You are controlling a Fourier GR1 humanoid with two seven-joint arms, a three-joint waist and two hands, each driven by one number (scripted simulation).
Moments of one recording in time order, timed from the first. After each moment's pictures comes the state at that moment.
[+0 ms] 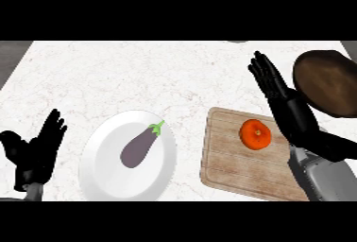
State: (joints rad) left arm 0.01 0.47 -0.17 -1.48 0.39 0.38 0.15; right arm -0.33 -0.31 0.22 -1.60 -0.19 -0.01 -0.17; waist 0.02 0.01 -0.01
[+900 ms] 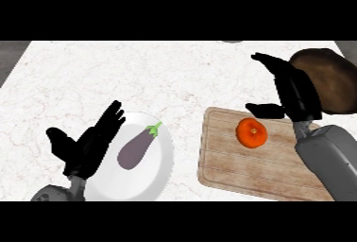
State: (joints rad) left arm -0.09 0.32 -0.33 -1.55 0.44 0.17 0.14; right arm -0.51 -0.51 0.38 -1.43 0.56 -0.25 0.30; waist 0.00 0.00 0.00
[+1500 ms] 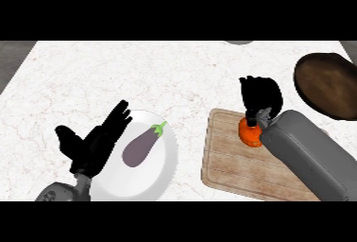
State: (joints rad) left arm -0.11 0.31 -0.35 -1.54 0.43 0.15 0.15; right arm -0.72 -0.44 0.62 -1.28 0.64 0.45 0.88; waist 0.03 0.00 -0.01
